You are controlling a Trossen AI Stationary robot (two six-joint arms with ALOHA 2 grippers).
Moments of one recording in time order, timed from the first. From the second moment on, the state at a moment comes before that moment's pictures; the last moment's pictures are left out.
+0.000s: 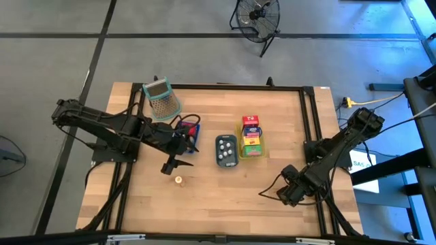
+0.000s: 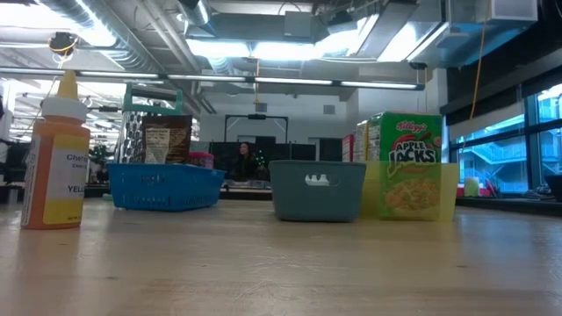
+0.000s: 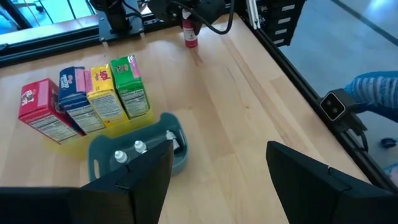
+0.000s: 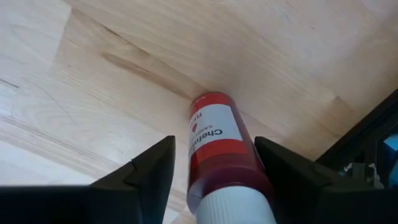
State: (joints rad) left arm -0.22 1.14 1.03 -0.48 0.03 0.08; right arm 0.83 1.46 0.84 -0.93 -0.13 1.81
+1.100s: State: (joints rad) left arm -0.14 1.14 1.03 -0.47 0.03 0.23; right arm 0.60 1.46 1.16 -0.85 0.12 1.16
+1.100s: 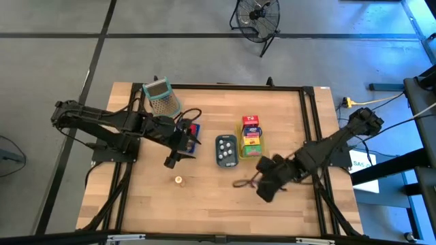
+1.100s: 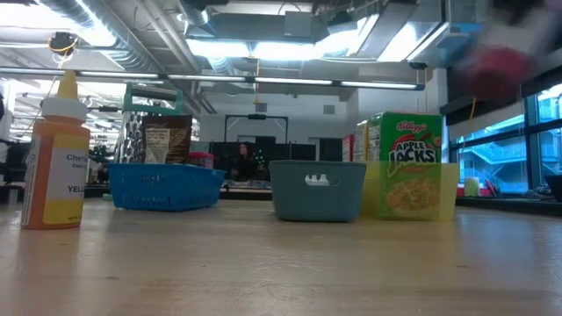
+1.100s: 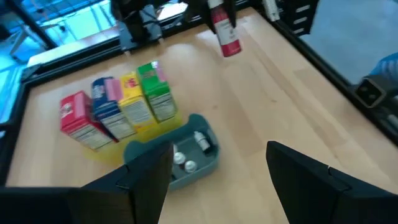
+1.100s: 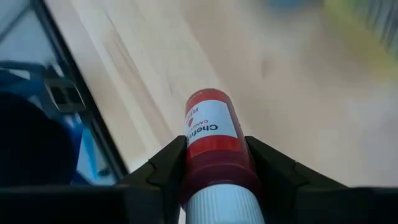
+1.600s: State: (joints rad) left arm -0.08 1.14 1.03 -0.63 0.03 0.07; right arm 0.23 1.62 1.44 -0.91 0.15 0.49
